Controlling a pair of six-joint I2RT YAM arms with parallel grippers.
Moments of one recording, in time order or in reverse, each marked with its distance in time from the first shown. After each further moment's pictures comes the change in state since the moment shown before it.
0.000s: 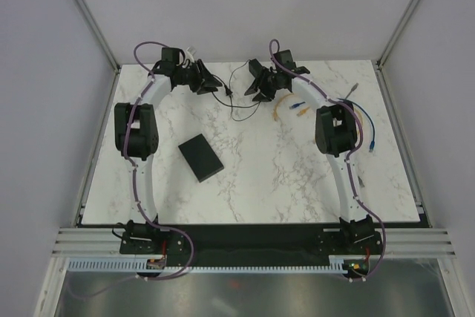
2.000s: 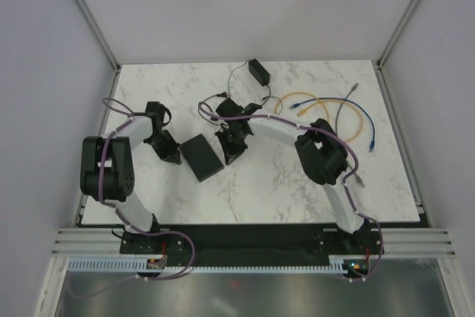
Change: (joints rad) left arm 0.071 -0.618 -0.924 -0.381 -0.682 -0.032; right arm 0.478 -0.296 -0.463 -0.243 0.156 -0.459
